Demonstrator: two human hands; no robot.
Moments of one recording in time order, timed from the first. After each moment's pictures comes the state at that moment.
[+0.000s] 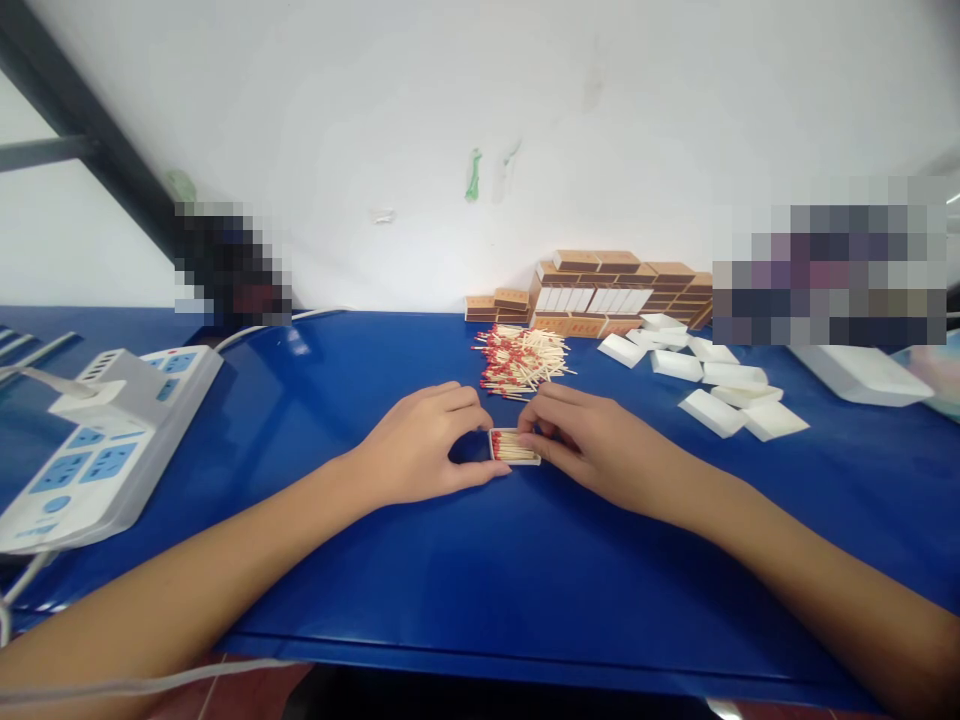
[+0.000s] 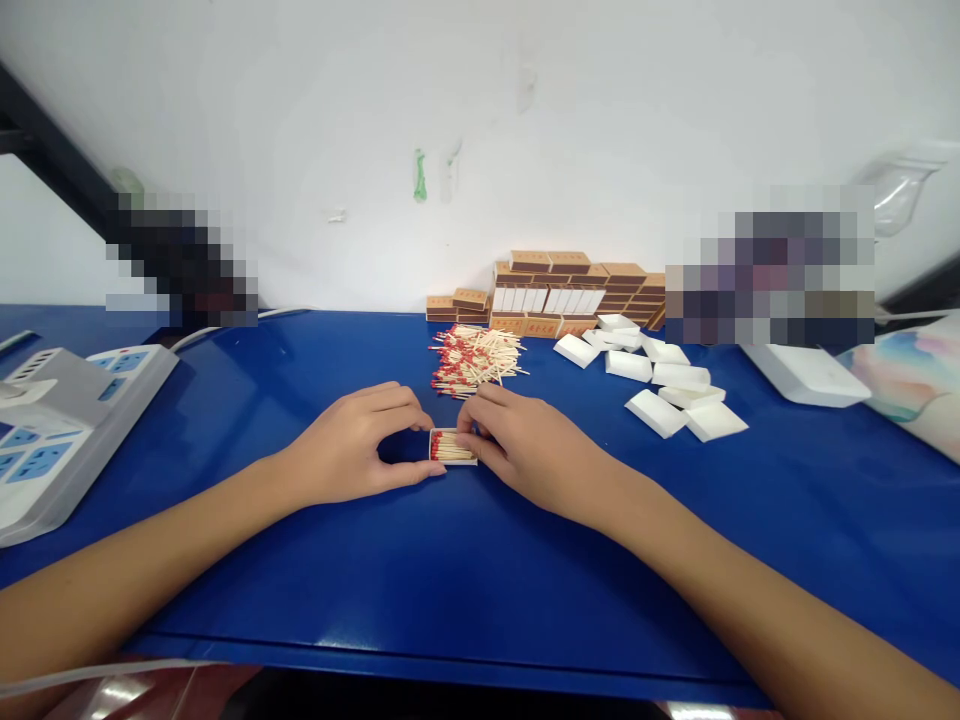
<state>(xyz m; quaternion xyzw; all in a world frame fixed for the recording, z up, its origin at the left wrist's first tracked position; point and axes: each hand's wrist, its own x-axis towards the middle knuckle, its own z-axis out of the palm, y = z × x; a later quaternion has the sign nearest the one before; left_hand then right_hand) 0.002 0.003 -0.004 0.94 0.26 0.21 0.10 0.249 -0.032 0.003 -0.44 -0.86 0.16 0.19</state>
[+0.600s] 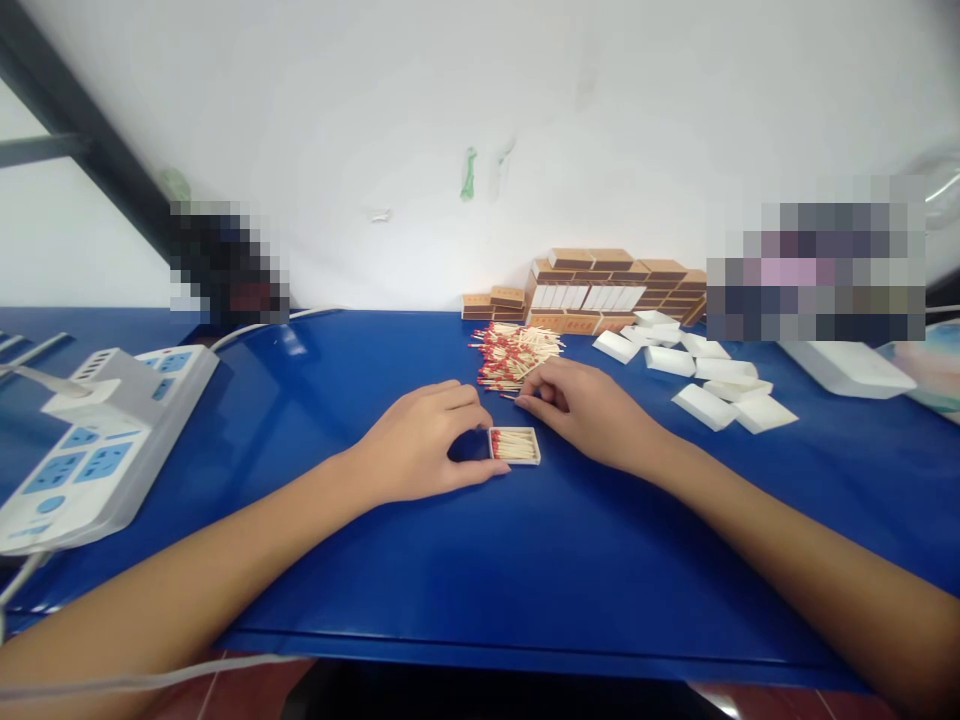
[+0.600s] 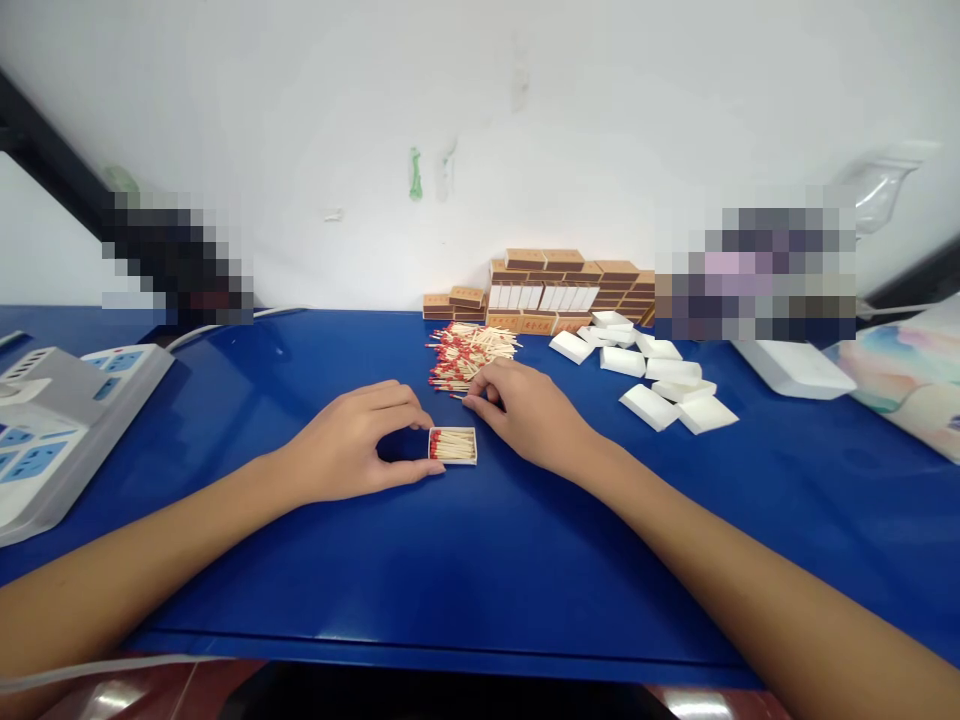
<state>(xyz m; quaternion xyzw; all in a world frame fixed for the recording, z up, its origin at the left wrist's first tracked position) 0.003 0.000 -0.002 0.94 0.25 0.21 0.10 0.257 0.000 -0.018 -0.53 -0.81 0.13 0.24</state>
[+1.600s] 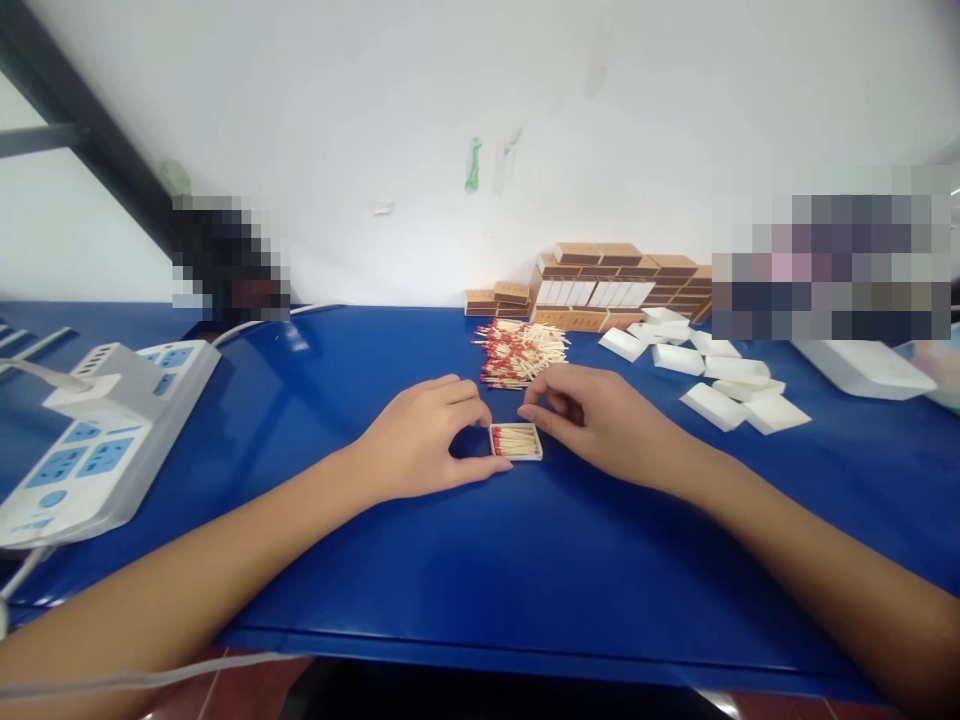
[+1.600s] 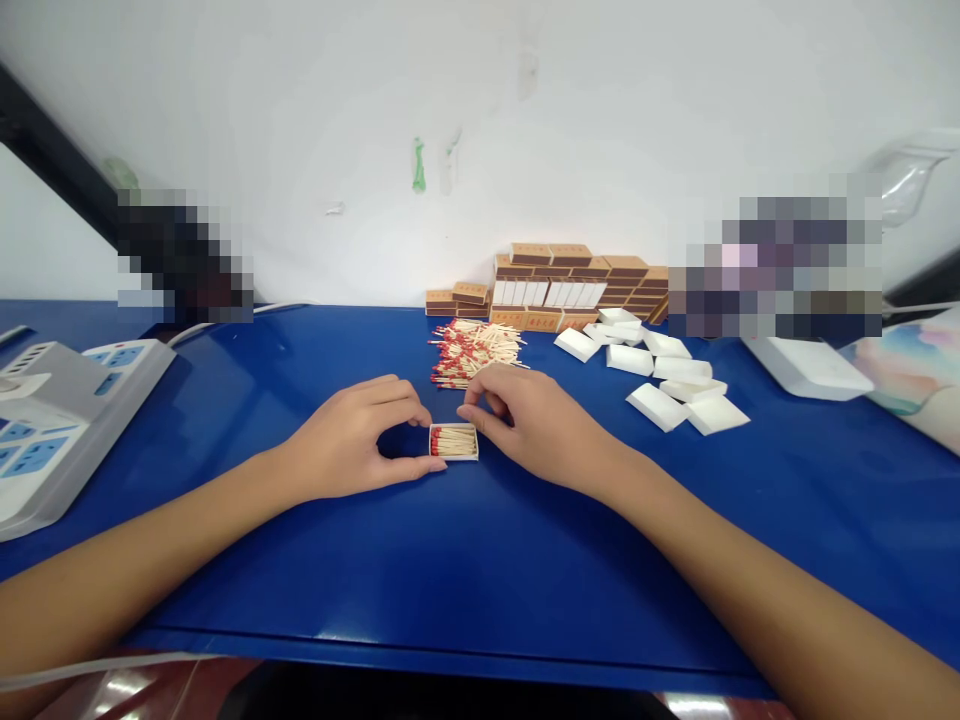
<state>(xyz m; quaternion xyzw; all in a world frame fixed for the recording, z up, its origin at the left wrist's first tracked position) 0.003 0.002 -0.002 0.94 0.27 0.21 0.08 0.255 -0.017 -0.001 -0.48 -0.83 0.15 0.24</state>
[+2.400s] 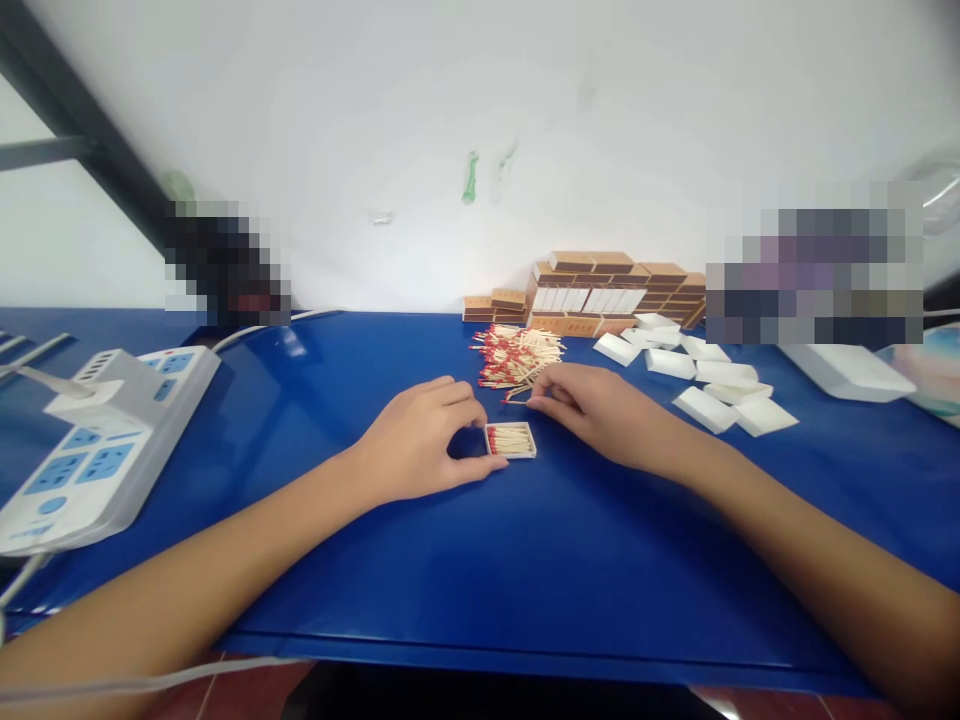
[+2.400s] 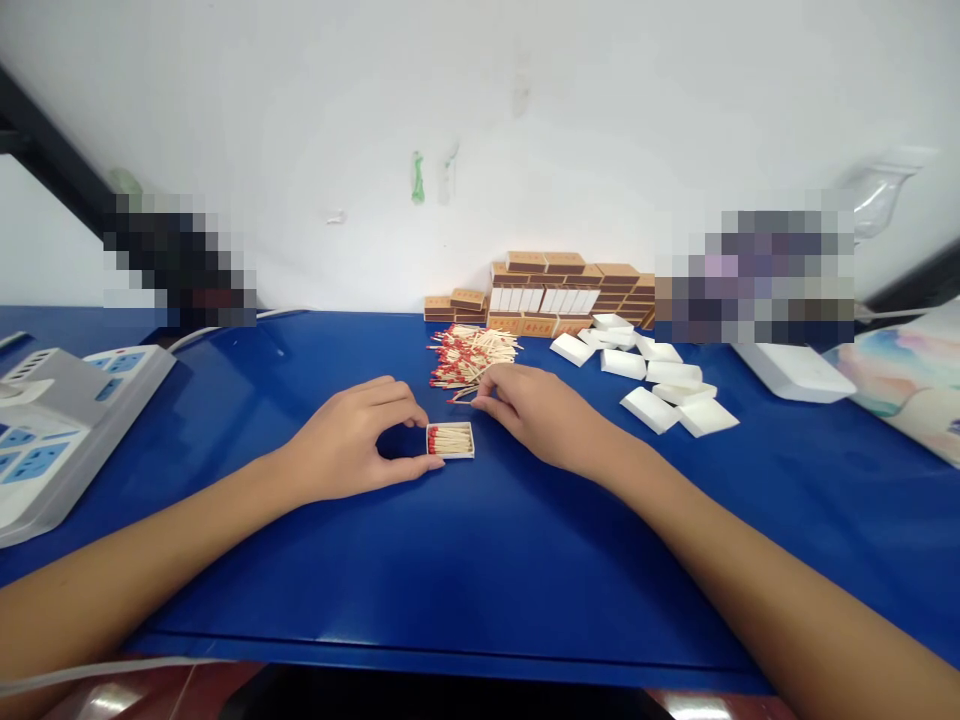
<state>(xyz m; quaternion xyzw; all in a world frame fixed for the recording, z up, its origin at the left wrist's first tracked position) 0.003 0.002 -0.002 0.93 0.28 0.21 0.07 0.266 -0.004 -0.002 -0.51 -0.83 0.14 0.18</state>
